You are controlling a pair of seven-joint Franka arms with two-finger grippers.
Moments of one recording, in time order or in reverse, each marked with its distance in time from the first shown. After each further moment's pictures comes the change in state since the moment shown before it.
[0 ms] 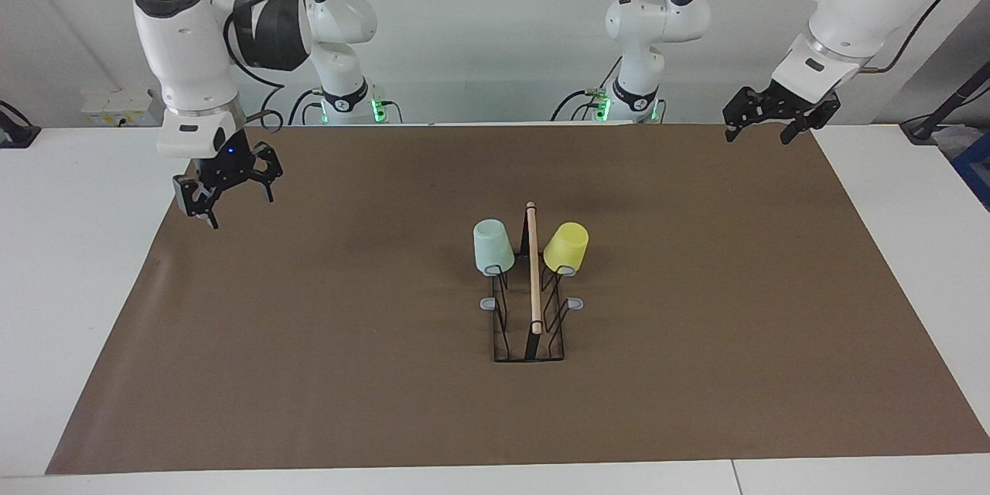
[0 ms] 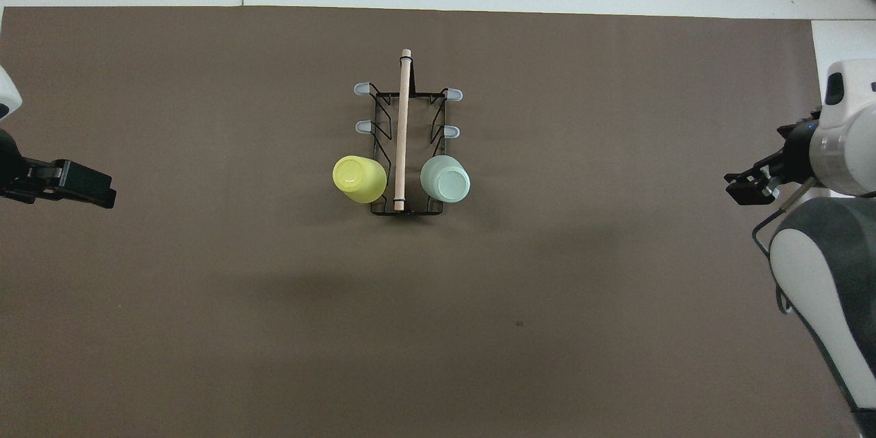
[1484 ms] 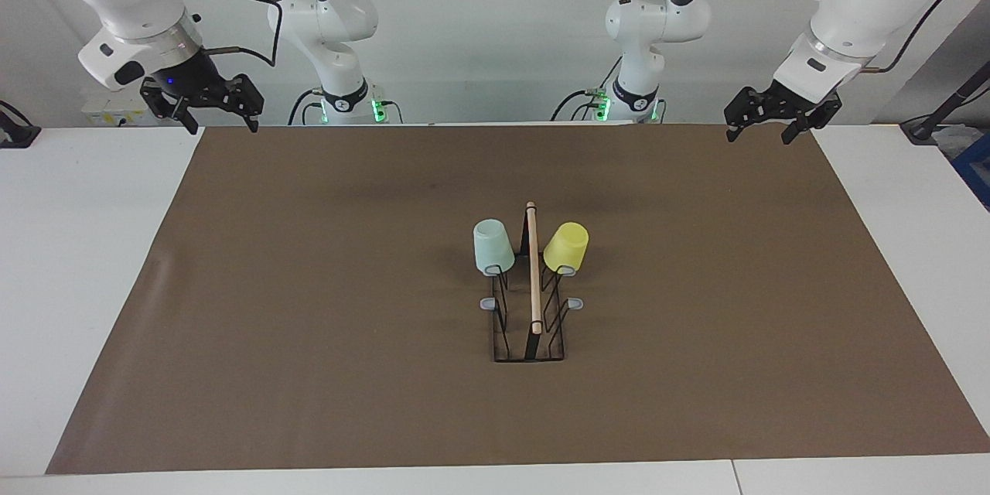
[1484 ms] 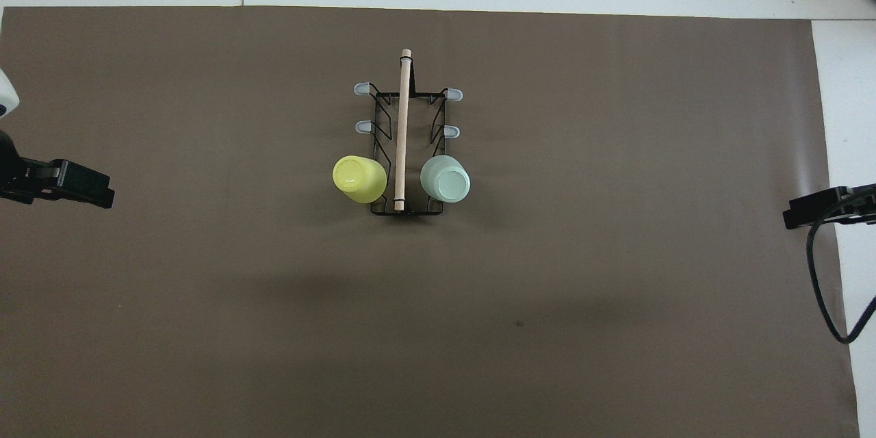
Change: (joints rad) left arm 0.001 0.000 0.003 0.000 0.000 0.000 0.000; right arm 0.171 -0.019 -0.215 0.249 0.069 -0.538 0.528
